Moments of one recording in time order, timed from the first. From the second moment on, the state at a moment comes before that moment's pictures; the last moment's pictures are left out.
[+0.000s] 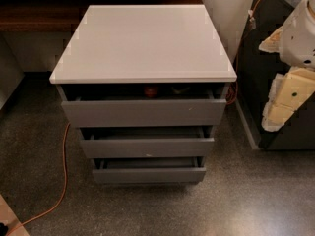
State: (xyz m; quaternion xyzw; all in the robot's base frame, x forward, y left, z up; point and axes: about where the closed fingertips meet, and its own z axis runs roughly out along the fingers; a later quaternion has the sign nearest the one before) arm 0.438 -0.216 0.977 -0.60 0.78 -0.04 0.16
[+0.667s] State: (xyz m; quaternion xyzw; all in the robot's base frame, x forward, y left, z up) arm 0.440 -0.209 0.968 -0.61 0.77 -0.03 0.18
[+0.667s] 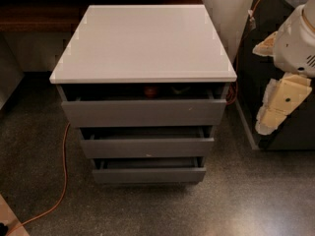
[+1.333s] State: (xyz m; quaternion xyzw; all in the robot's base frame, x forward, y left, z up) arm 0.456 -0.176 0.916 -0.65 0.73 -0.01 0.21
